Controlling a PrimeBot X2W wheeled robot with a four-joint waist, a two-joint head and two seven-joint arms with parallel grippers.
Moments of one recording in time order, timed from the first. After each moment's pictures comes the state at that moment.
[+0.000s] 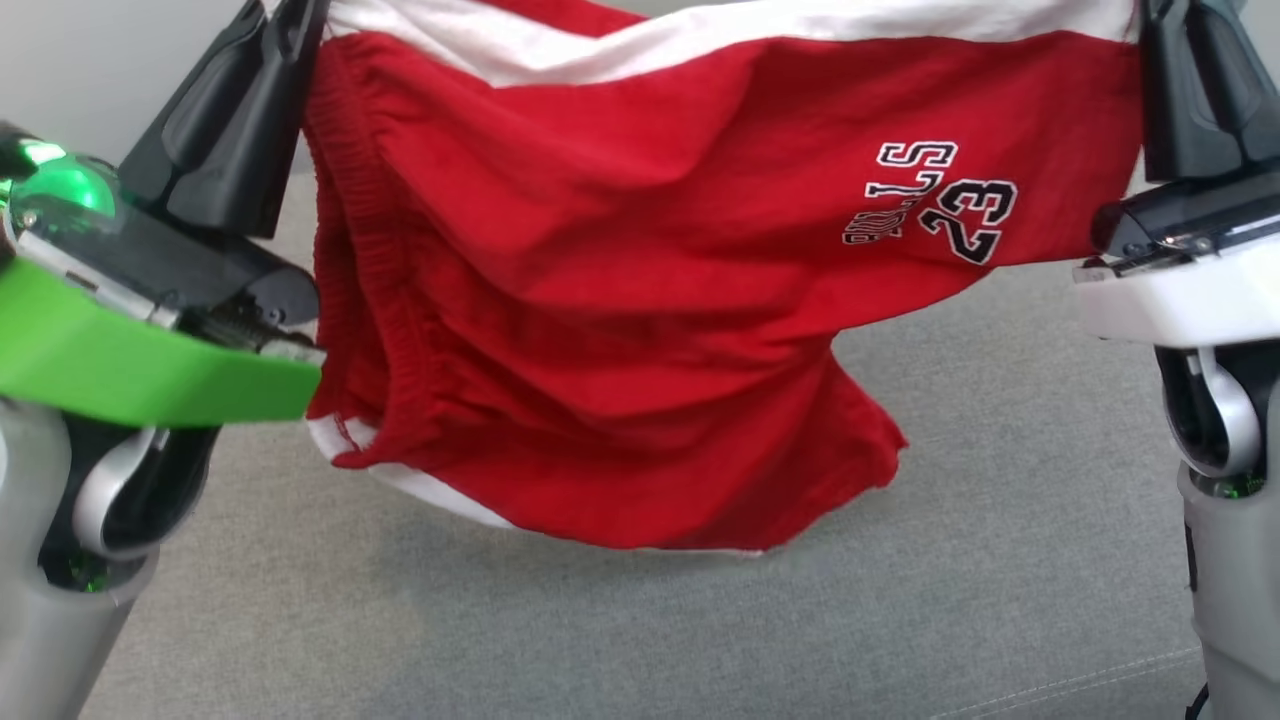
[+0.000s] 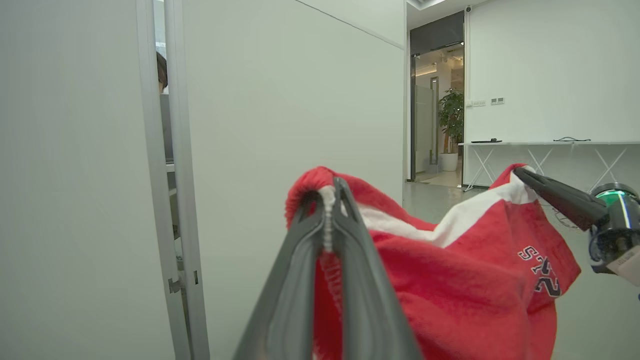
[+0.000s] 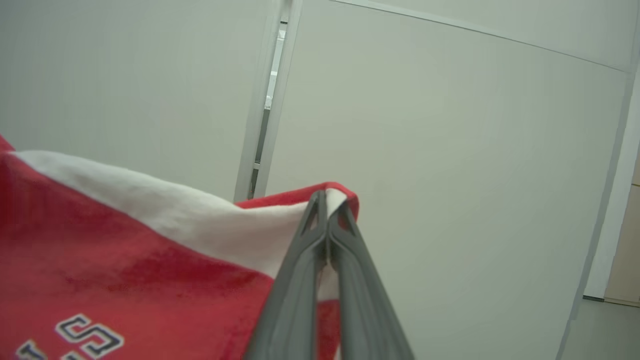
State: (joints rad) left arm -0.66 0.59 -0.43 -0.36 -0.85 0.01 0.03; right arm -0.53 -0.17 0.03 -0.34 0.13 0.13 0.08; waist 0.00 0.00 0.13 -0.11
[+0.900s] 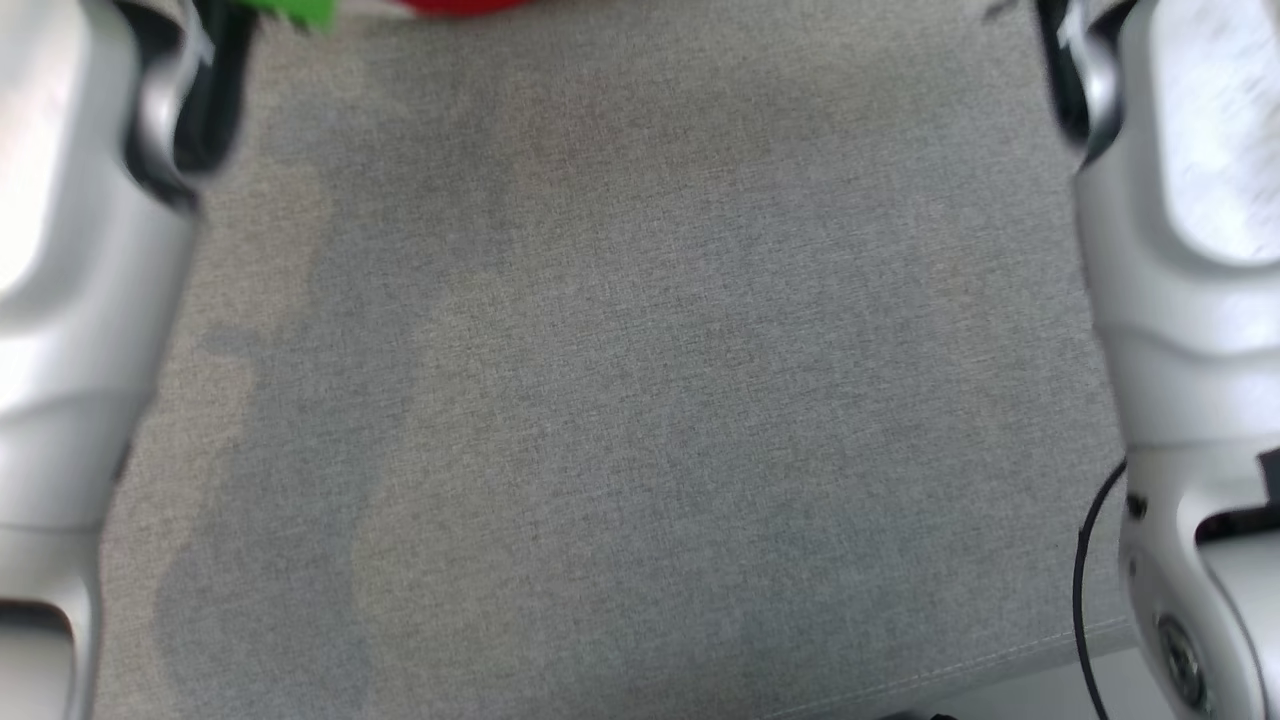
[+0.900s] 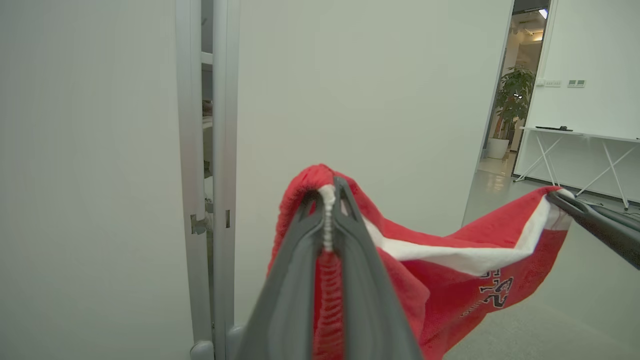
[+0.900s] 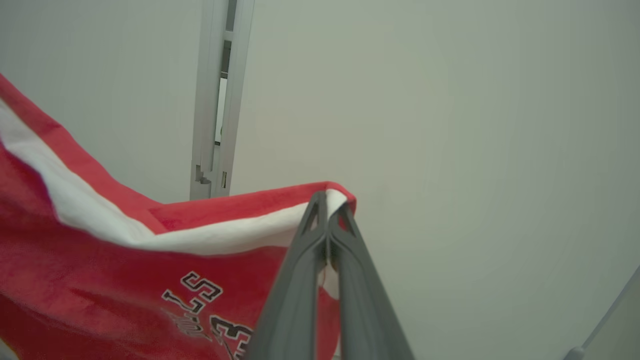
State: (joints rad) left arm -1.20 0.36 -0.57 0.42 -0.74 -0.13 -0.24; right arm -1.14 -0.06 0.06 0.51 -0.03 0.13 -0.24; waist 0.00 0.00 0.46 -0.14
